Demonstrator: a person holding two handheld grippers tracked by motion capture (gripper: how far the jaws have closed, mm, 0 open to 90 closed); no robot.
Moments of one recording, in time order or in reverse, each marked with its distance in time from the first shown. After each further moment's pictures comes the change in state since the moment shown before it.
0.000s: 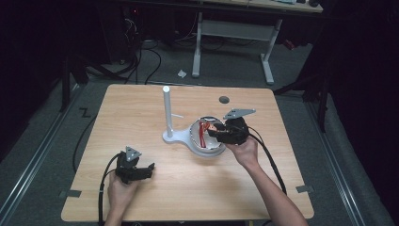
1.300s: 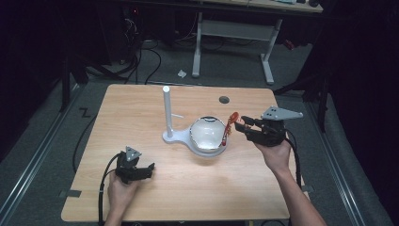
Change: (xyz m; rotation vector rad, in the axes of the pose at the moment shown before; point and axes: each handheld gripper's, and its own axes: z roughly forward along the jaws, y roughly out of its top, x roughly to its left) left arm 0.000 0.000 0.000 0.002 0.000 0.003; right arm -0.006 -0.003 -0.107 -0.199 -0.080 -0.018
